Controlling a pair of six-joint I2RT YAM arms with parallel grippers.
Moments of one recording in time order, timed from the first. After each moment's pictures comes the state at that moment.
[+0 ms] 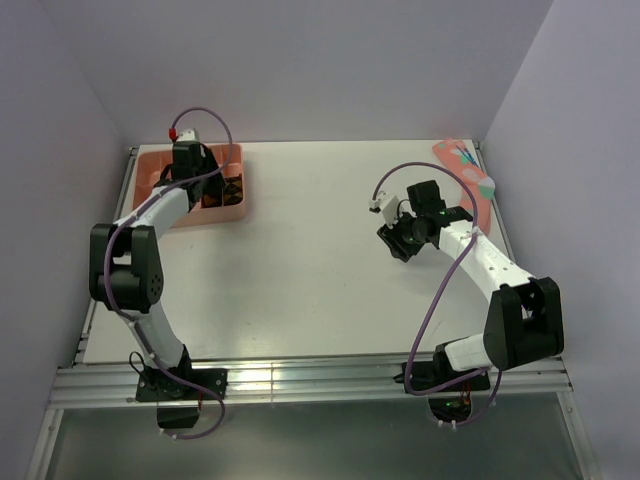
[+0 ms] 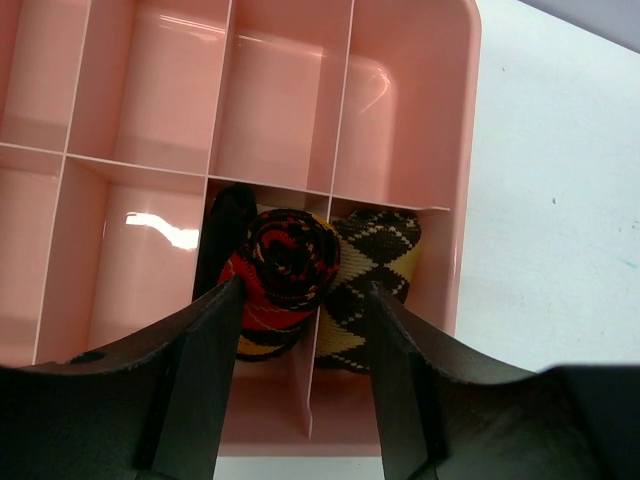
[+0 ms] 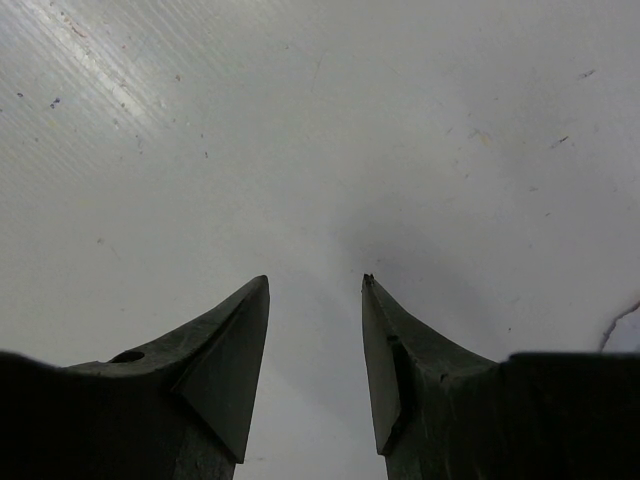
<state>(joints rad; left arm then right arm) -0.09 1.81 1.29 -0.08 -0.11 -0.38 0.21 1.38 0.97 -0.66 -0.24 -0.59</state>
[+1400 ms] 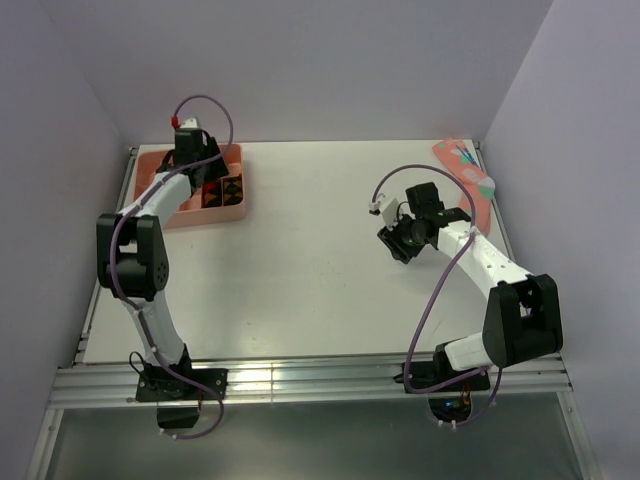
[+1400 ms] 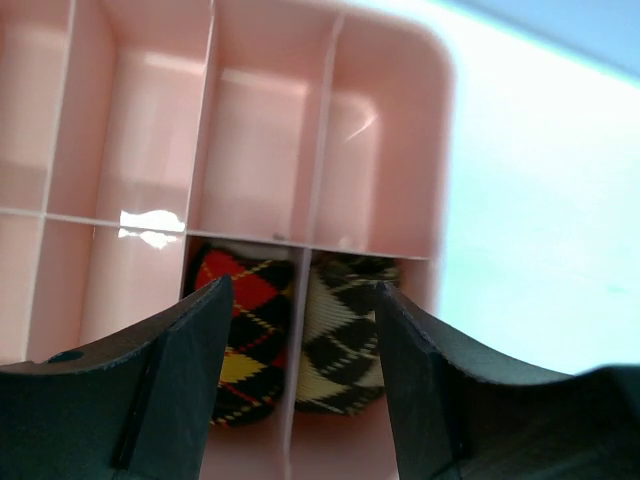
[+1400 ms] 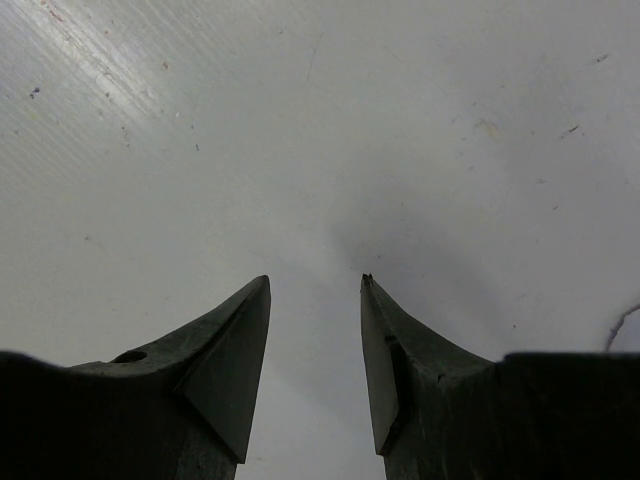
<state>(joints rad) -0.09 1.94 1.49 -0.19 -0.10 -0.39 0.21 1.40 0.96 -0.65 -0.23 -0.60</state>
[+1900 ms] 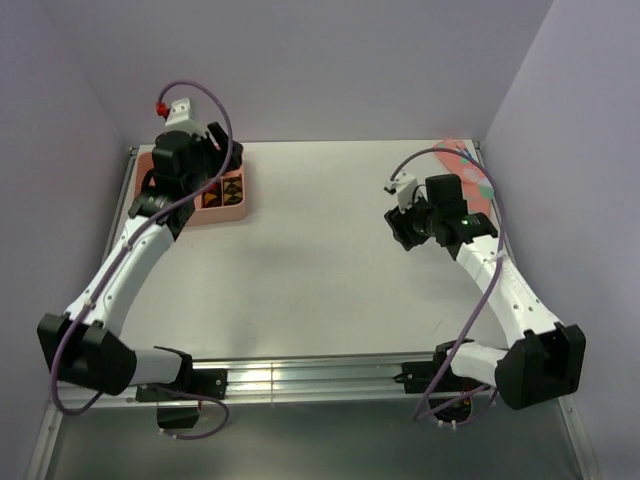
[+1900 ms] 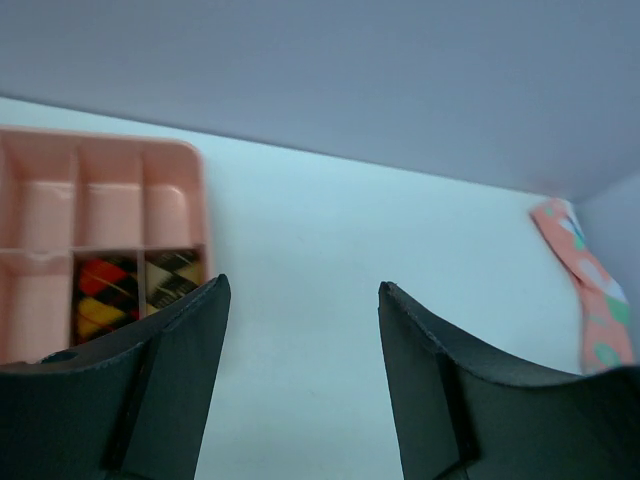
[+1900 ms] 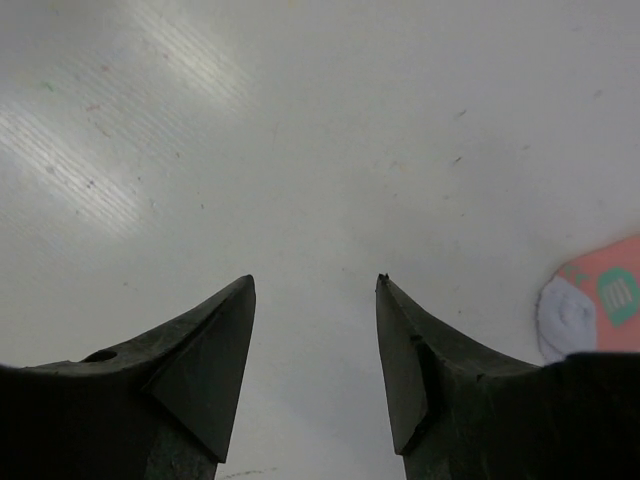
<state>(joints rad) -0.23 1.39 1.33 -0.14 -0.08 -0.42 0.20 1.21 1.00 -0.64 -0.23 -0.48</state>
